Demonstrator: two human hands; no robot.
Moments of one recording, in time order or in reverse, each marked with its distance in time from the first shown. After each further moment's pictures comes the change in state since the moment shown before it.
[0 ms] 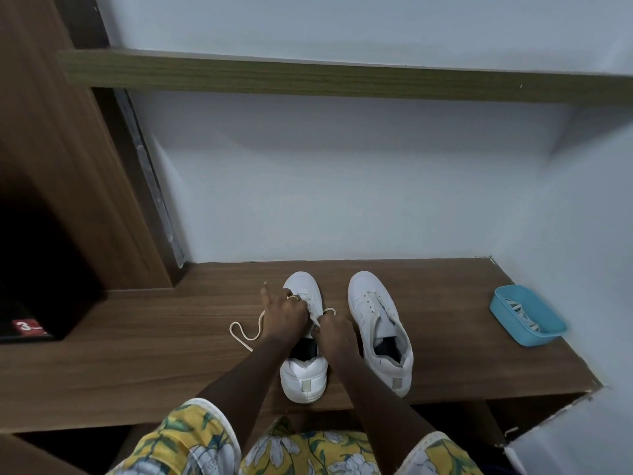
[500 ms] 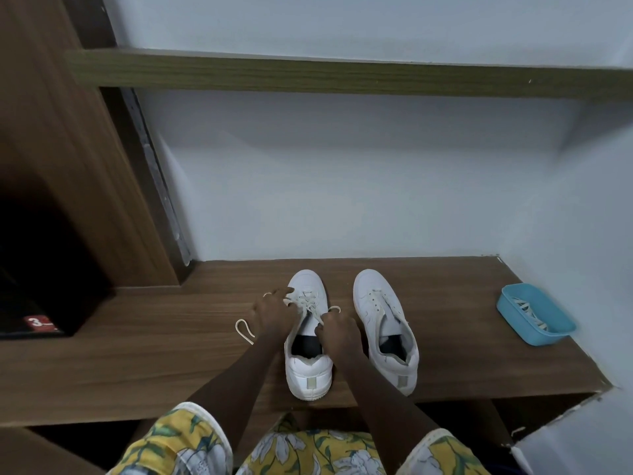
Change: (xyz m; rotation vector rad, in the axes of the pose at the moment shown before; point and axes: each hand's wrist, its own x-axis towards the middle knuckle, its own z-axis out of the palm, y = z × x) left_hand 0.003 -0.020 0.010 -0.595 -0.036 -0.462; right_hand 0.002 -0.001 0.005 -0.042 -0.007 -0.006
